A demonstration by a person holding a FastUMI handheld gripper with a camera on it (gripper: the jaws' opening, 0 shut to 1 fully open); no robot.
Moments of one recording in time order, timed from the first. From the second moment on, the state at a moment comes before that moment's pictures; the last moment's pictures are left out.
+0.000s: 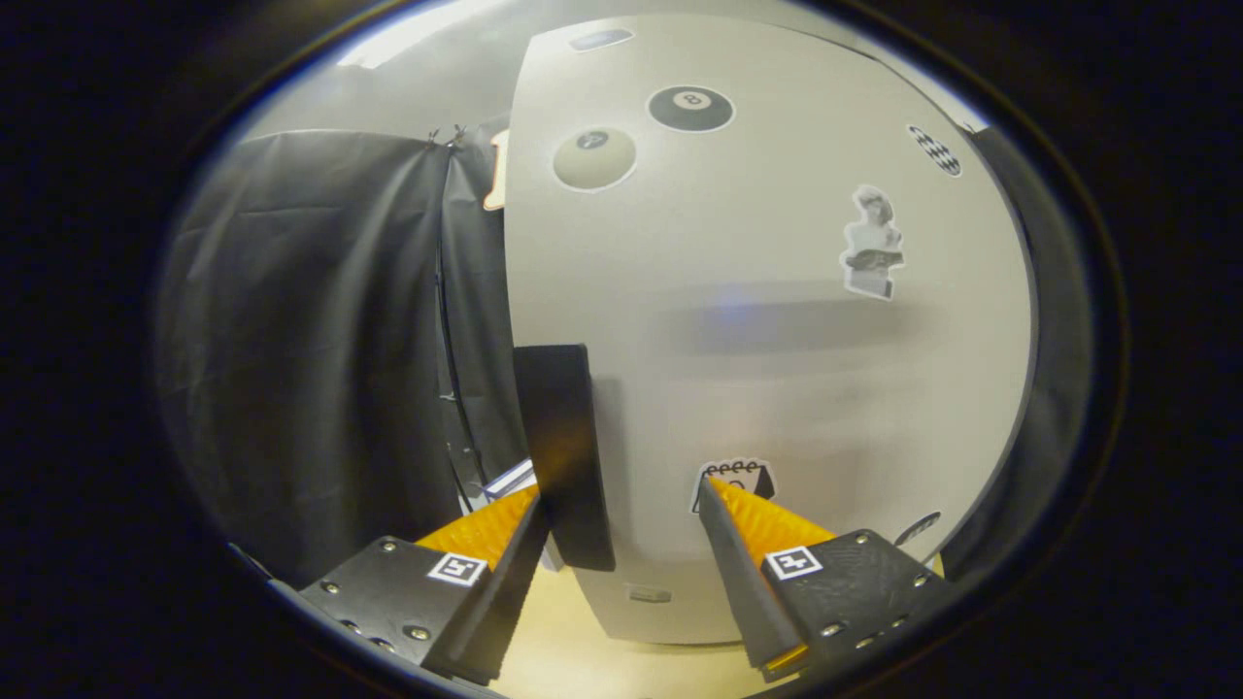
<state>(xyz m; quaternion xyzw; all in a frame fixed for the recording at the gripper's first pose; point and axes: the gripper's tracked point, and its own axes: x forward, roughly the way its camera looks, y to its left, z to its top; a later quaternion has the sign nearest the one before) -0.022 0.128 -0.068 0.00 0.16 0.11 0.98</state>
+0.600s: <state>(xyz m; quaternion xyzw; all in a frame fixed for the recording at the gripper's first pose) -0.026 0.128 -0.067 0.00 0.15 0.11 0.98</state>
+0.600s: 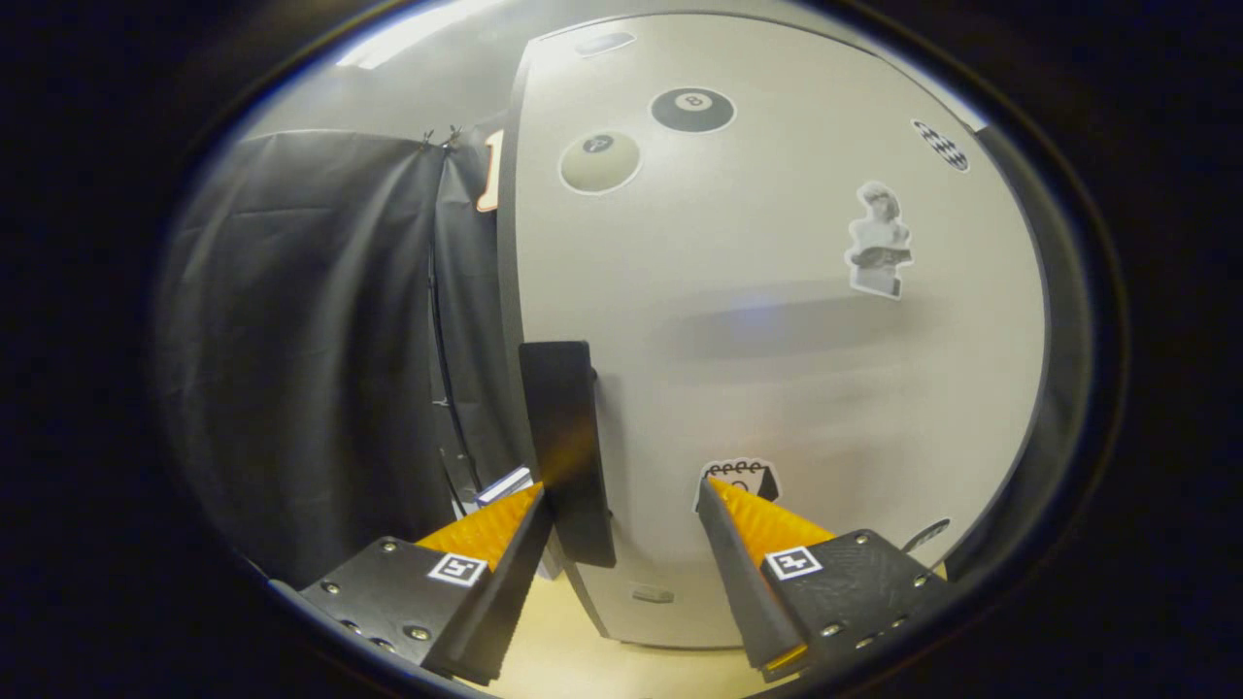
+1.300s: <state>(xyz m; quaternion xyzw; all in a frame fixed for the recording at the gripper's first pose) -0.025 0.129 -0.065 -0.01 0.14 0.11 0.98</state>
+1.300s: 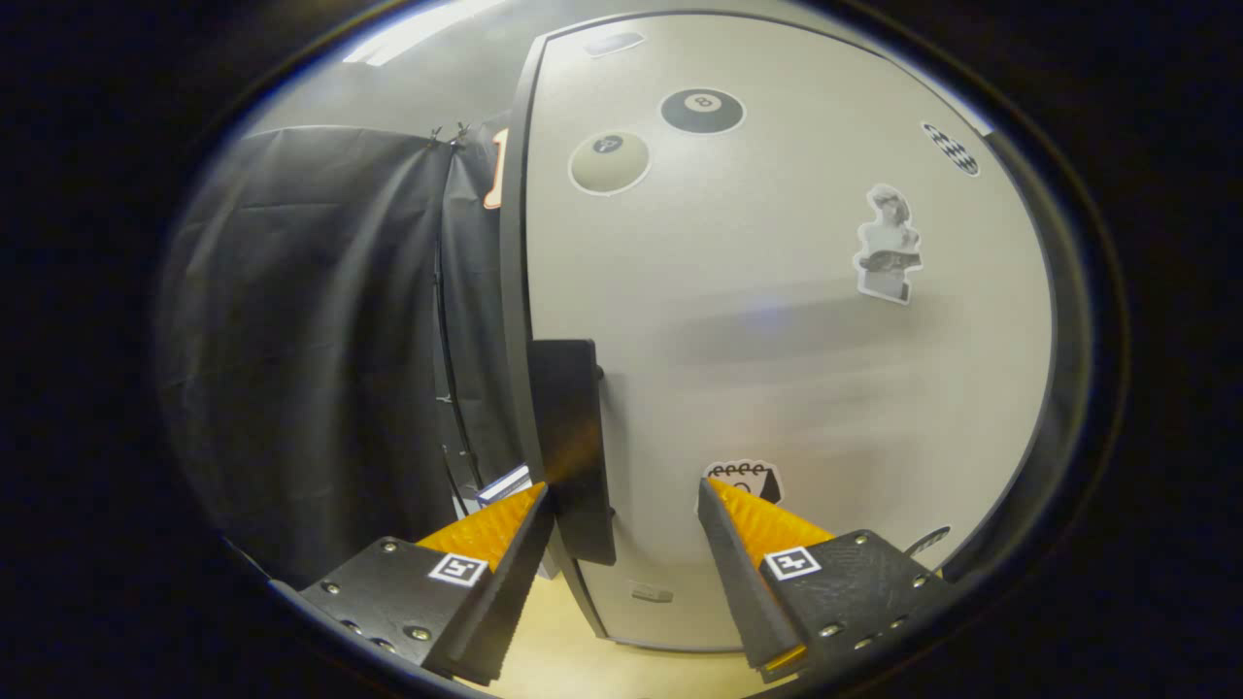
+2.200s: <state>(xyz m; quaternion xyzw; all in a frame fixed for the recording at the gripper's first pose) -0.107 0.052 0.042 -0.02 0.03 0.08 1.00</state>
